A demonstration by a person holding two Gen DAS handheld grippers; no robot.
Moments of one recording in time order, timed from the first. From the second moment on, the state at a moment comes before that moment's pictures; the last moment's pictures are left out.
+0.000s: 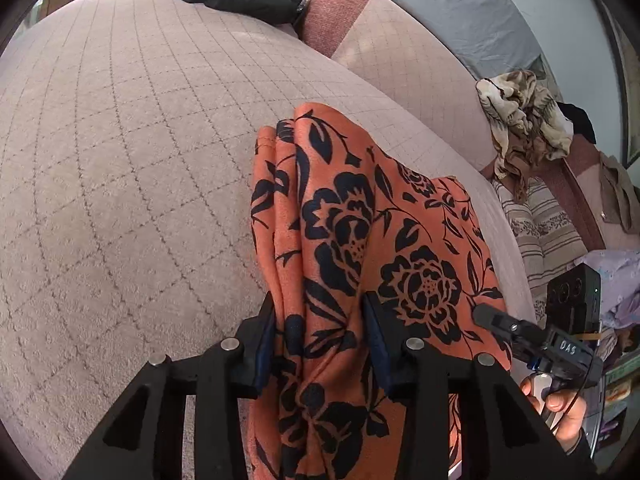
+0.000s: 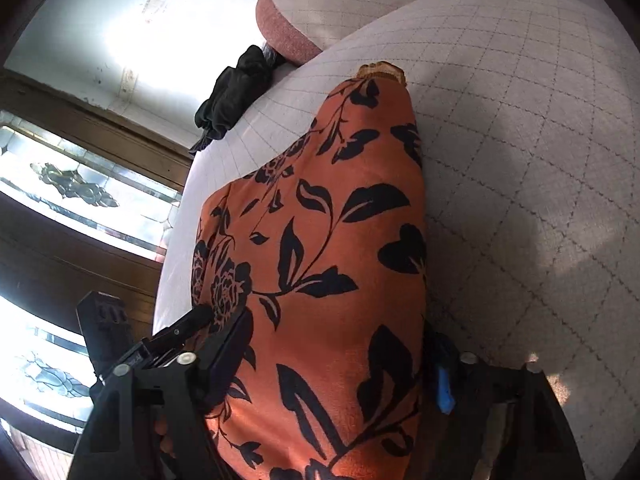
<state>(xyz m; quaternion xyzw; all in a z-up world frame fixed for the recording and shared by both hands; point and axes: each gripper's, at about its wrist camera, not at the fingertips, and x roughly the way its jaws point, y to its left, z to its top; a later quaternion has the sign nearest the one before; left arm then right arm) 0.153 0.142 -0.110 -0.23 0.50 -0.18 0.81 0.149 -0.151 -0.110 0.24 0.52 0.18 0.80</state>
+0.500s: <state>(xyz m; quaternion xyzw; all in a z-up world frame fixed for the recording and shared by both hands) 0.125 0.131 -0.034 -0.20 0.42 -0.22 0.86 0.130 -0.136 -0.041 0.17 0.47 0.21 0.84</state>
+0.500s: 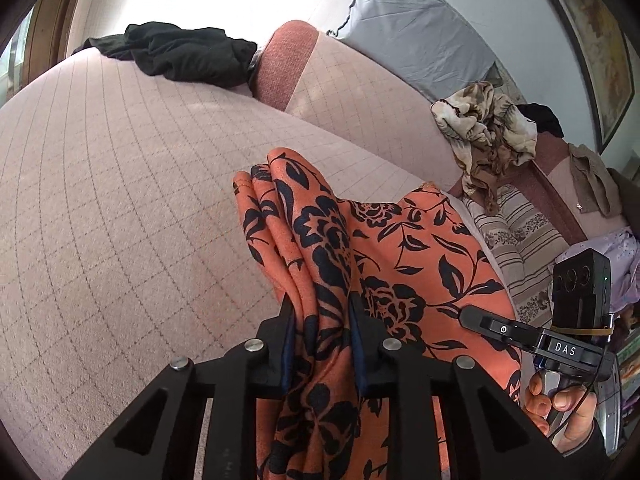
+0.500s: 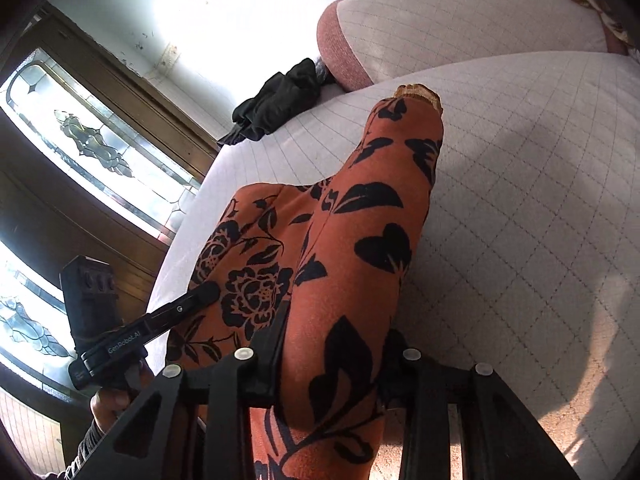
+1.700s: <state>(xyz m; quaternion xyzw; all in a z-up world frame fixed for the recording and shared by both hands) 0.193 0.021 -0.033 -0.16 0.42 -0.25 0.86 0.154 -0.187 -0.040 0.18 0.43 0.18 0.86</state>
